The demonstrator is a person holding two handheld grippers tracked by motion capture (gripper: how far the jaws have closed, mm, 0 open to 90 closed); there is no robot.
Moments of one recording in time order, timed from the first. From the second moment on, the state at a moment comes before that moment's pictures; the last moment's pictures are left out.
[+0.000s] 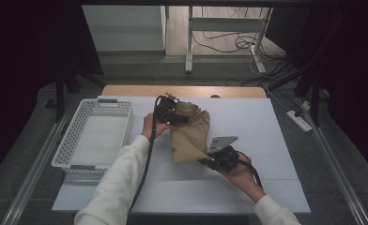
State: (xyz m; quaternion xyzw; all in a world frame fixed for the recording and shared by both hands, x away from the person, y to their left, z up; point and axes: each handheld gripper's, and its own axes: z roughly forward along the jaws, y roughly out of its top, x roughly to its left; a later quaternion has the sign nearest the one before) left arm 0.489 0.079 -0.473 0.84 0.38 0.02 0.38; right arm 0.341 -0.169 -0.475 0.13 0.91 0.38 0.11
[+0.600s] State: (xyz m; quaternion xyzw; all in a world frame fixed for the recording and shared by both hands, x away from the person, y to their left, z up) left arm 0.472 0.099 -0.445 0.83 0.38 0.04 0.40; right arm 0.334 -0.163 -0.457 0.13 0.90 0.41 0.11
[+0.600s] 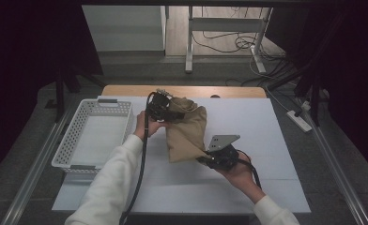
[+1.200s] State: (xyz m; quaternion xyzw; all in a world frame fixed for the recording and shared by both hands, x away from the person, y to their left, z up) left arm 0.455 0.124 -0.422 0.82 0.38 0.06 0.42; right arm 0.330 -0.147 -0.445 0.11 0.89 0.43 0.11
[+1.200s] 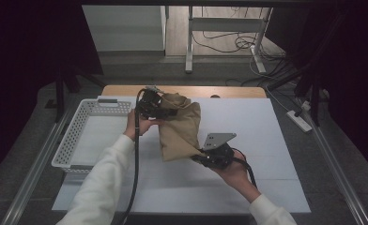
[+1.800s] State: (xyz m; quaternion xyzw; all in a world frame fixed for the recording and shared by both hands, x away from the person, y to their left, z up) left arm 0.439 0.147 -0.407 0.82 0.38 0.08 0.43; right arm 0.327 -0.128 -0.437 0.10 0.89 0.44 0.11
